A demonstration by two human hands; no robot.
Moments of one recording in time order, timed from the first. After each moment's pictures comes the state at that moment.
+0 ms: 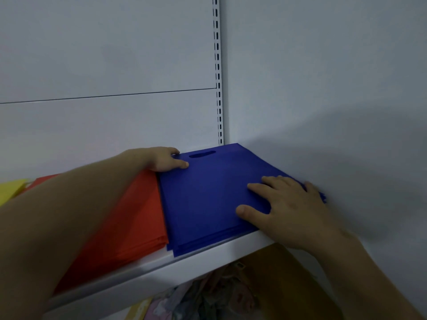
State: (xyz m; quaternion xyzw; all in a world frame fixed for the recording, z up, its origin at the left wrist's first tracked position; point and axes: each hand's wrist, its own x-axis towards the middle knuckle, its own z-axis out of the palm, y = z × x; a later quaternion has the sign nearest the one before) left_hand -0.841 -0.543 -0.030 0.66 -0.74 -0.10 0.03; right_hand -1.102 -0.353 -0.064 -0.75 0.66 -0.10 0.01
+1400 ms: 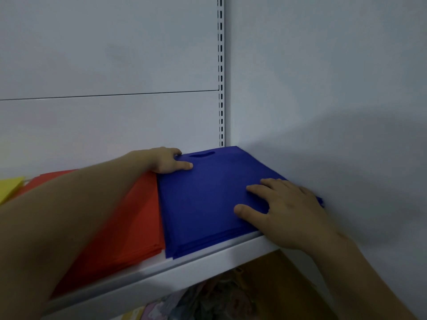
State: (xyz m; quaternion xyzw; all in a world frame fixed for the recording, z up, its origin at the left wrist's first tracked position) left_hand -0.846 -0.549 -0.032 0.67 -0.74 -0.09 0.01; right_hand -1.102 -0.364 -0.061 -0.75 0.66 -0.10 0.04
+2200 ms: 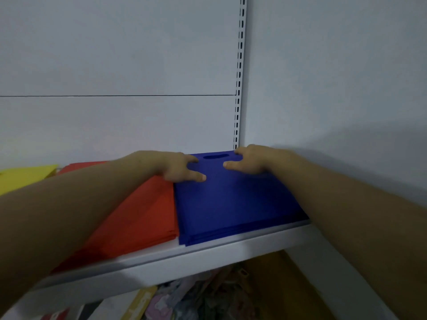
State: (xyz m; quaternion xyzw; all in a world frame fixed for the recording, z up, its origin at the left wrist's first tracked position) left_hand -0.848 -0.484 -0.021 0.64 -0.77 -0.09 -0.01; right_hand -1.063 -0.495 -0.011 -0.78 0.63 -0.02 0.07
